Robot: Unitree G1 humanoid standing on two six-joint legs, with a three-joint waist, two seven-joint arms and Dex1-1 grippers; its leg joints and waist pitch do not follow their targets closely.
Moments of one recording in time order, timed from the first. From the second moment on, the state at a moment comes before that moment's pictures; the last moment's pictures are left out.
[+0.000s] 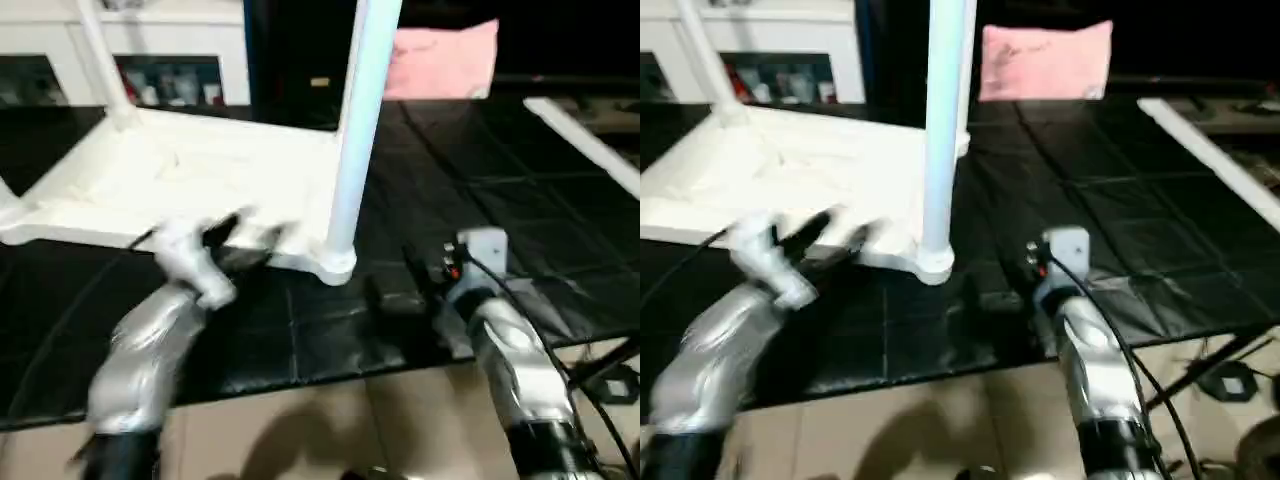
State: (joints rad) left arm -0.13 0.17 0.14 -0.01 -0.29 0.24 -0.39; right arm -0.17 -0.08 -0.08 0.14 0.20 0.22 0.24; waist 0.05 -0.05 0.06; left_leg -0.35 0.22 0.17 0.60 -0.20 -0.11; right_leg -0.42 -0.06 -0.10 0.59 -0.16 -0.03
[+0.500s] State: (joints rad) left arm -0.09 0.14 0.11 -0.09 -0.19 0.22 -0.26; right arm -0.08 -0.13 -0.01 -0.04 0.17 0.28 0.26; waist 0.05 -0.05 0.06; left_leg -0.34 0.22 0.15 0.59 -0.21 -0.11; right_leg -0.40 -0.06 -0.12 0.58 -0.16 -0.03
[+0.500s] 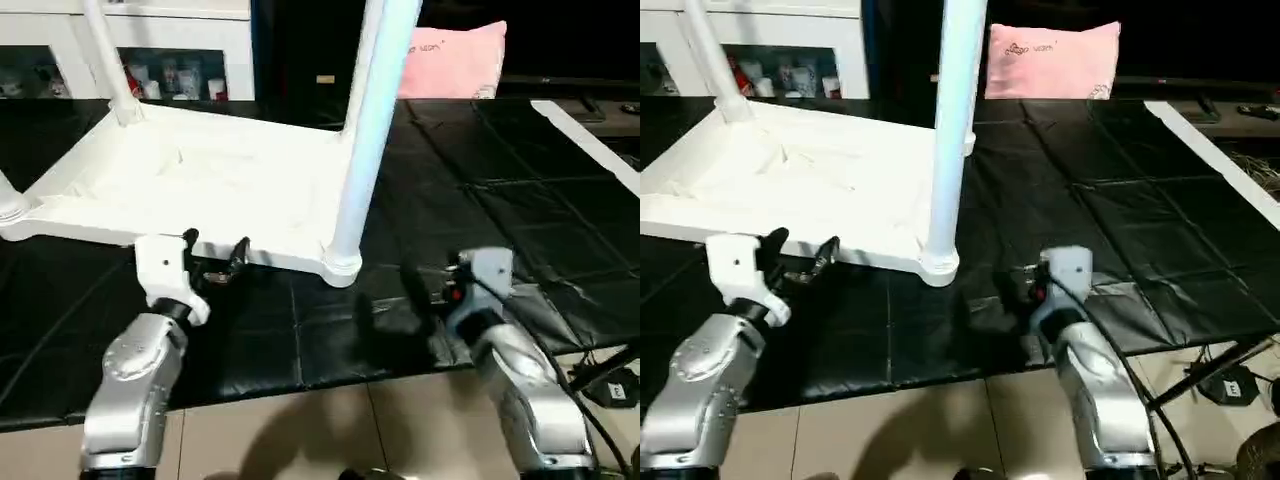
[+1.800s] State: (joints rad) left arm -0.07 0.15 0.10 -0.09 -0.20 0.24 -0.23; right arm -0.08 -0.14 -0.04 -0.03 0.18 0.32 0.22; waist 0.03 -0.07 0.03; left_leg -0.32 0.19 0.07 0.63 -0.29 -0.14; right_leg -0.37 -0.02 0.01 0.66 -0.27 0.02
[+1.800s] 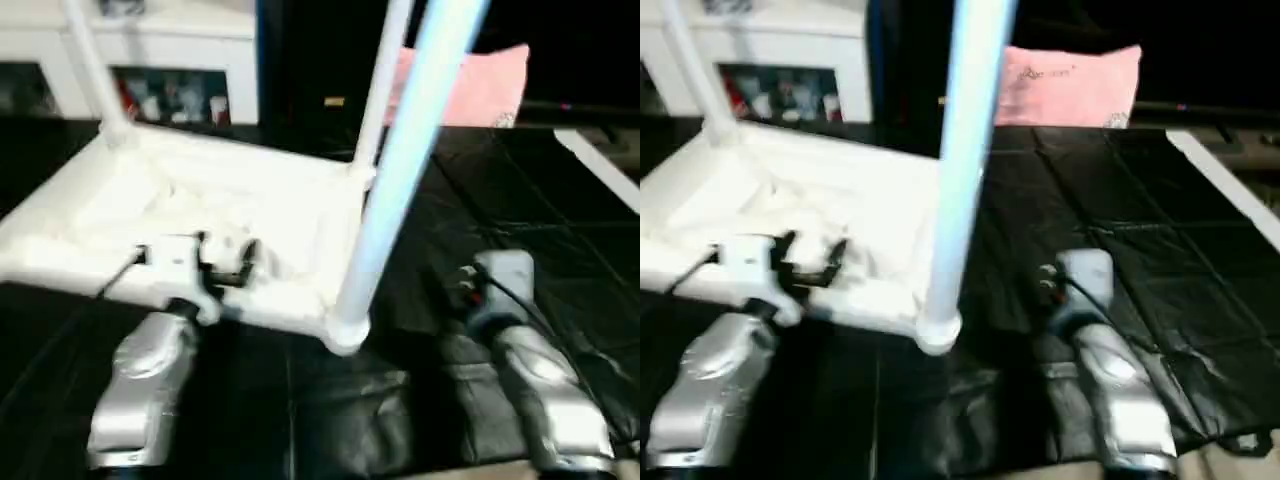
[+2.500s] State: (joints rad) left arm -0.37 0.54 -0.16 0.11 -0.20 0.31 -0.93; right arm -0.14 -0.32 0.07 0.00 0.13 0.28 0.47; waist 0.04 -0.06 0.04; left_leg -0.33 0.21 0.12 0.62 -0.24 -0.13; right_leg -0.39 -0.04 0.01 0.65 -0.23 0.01
